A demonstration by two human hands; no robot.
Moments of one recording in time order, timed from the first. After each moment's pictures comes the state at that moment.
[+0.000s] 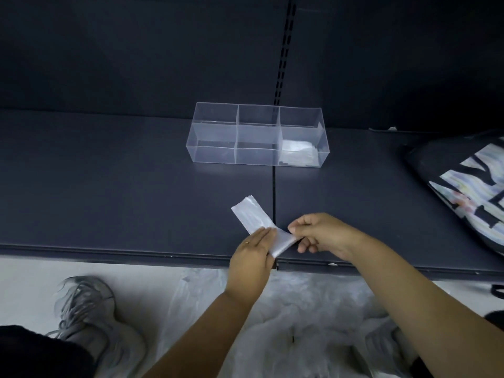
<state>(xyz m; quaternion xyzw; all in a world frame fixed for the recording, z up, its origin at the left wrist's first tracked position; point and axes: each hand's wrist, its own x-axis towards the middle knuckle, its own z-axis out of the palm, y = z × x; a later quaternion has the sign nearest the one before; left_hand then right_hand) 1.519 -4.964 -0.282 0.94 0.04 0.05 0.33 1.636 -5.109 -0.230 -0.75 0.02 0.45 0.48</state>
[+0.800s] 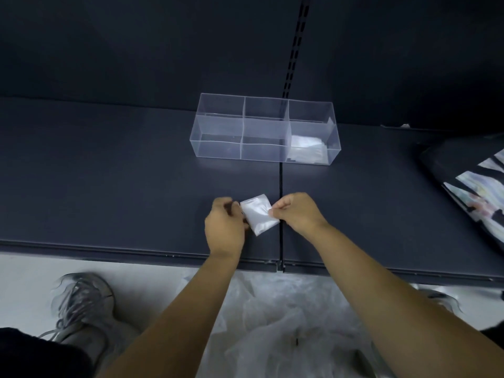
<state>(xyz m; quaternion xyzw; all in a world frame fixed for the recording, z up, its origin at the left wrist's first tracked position) 1.573 -4.912 -0.268 0.74 0.40 0.09 0.54 1.655 -5.044 -0.256 -0.87 -0.05 0.27 0.42</state>
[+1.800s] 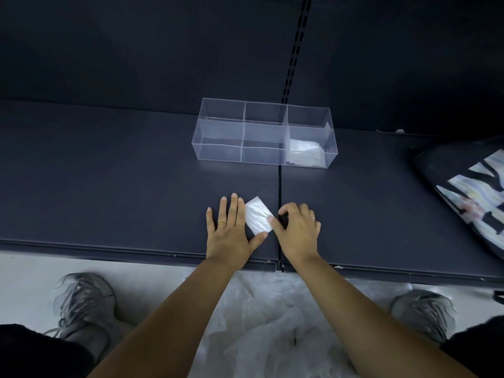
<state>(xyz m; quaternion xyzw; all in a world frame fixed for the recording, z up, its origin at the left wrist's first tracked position) 1.553 -4.904 -0.300 0.98 0.13 -0.10 0.08 1.609 -5.044 -0.280 -0.96 -0.06 0.06 0.26</state>
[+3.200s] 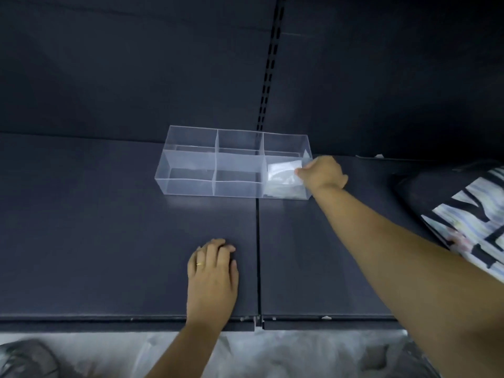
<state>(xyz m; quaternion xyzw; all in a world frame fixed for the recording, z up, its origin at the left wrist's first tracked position) 1.569 -4.925 -0.300 0.96 0.14 0.13 0.20 1.814 -5.065 -0.217 -0.97 0.11 0.06 0.21</state>
